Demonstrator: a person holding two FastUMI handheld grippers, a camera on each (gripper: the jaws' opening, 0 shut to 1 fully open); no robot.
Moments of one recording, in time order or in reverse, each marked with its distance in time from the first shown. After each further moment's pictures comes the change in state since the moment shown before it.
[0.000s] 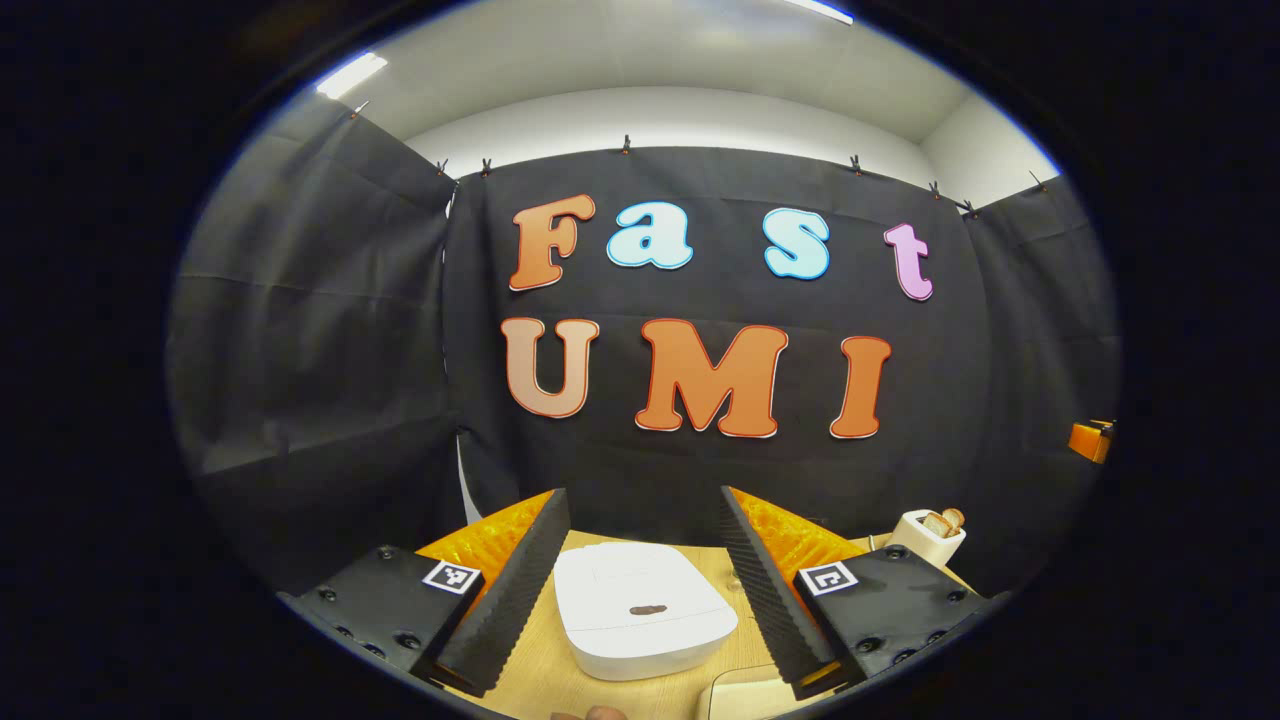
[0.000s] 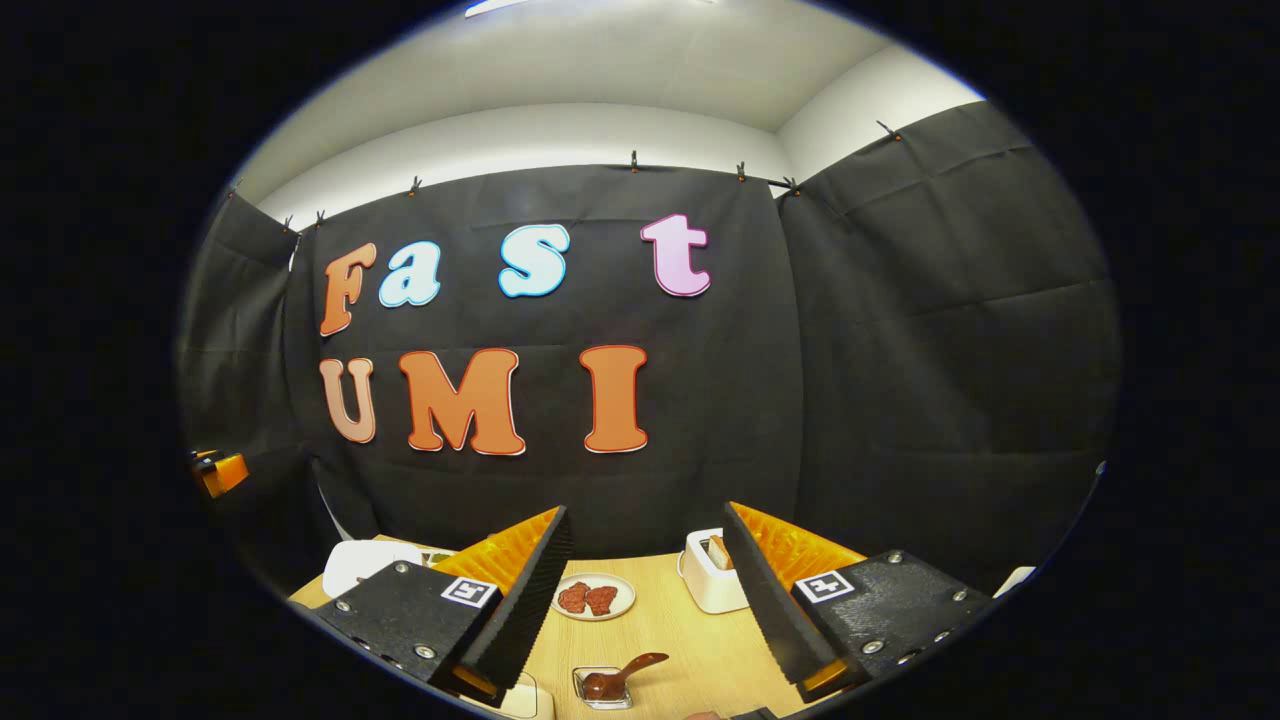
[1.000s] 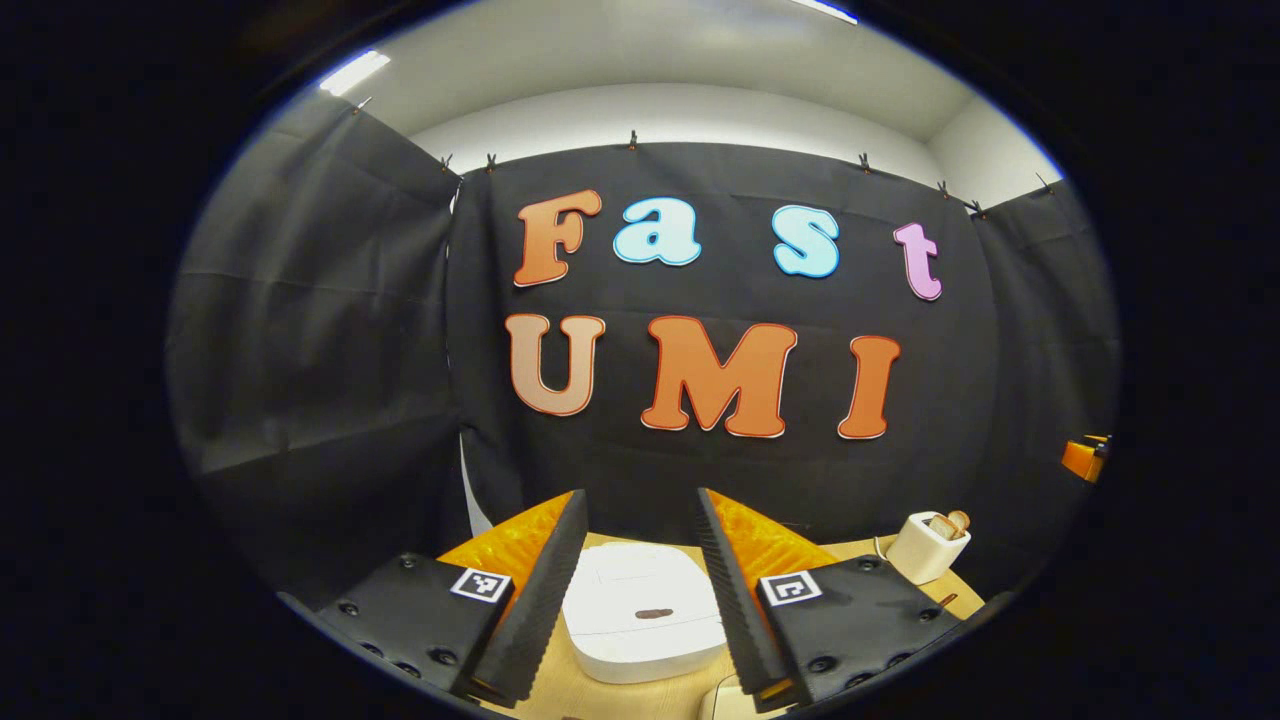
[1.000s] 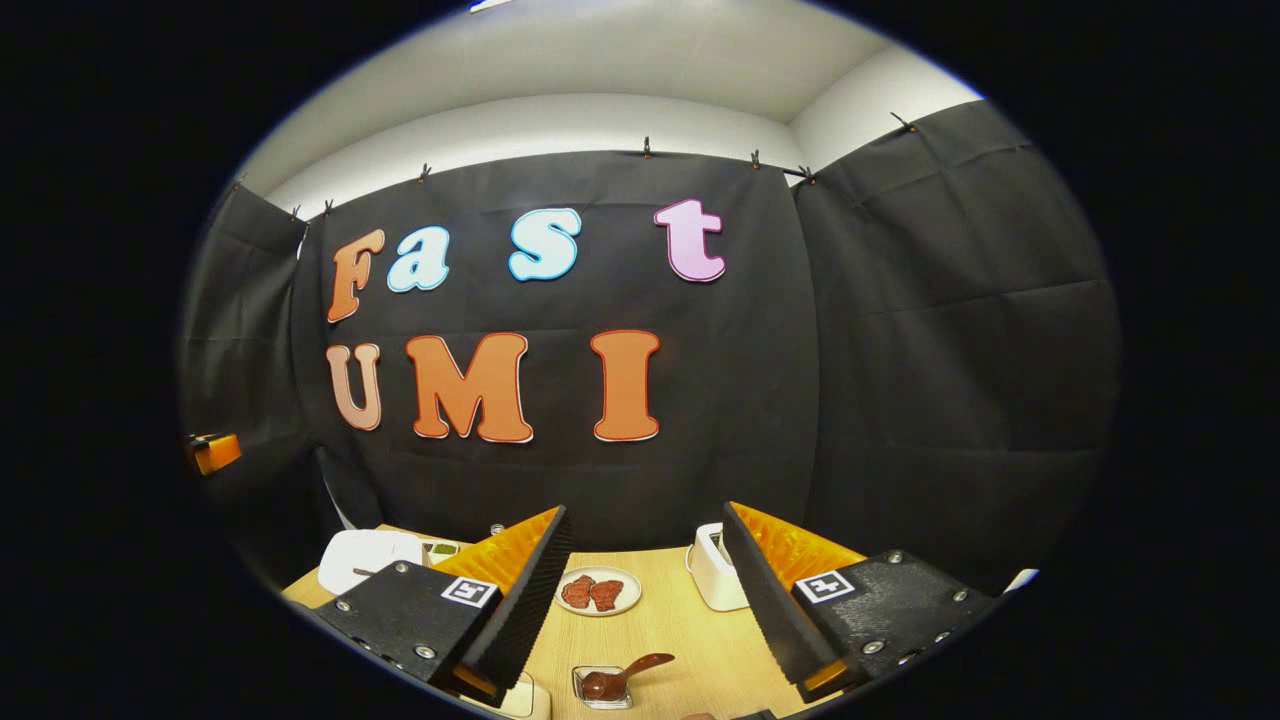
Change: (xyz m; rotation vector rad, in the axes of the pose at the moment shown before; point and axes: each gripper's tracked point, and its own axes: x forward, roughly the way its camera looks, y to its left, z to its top) left arm 0.016 0.016 -0.008 0.000 0.012 0.003; right arm 0.015 0.007 -0.023 -0.015 0.038 0.014
